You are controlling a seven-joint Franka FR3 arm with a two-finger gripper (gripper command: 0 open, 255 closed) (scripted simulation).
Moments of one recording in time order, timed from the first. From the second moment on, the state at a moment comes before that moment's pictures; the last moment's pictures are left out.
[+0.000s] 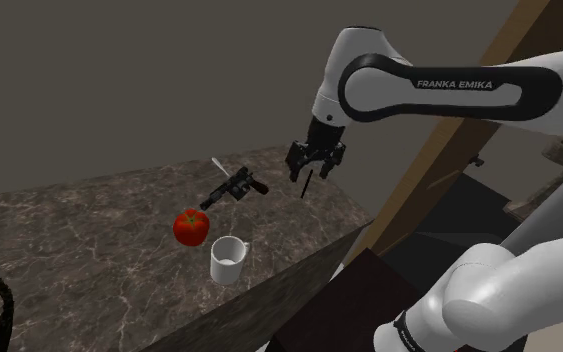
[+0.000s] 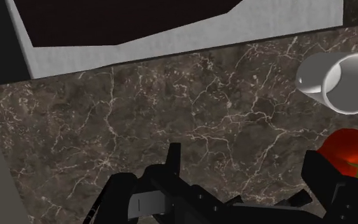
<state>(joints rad) 0.01 -0.41 0.15 -2.31 0.10 1.87 0.41</state>
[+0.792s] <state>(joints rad) 0.01 0.07 0.24 -2.02 0.00 2.03 0.78</state>
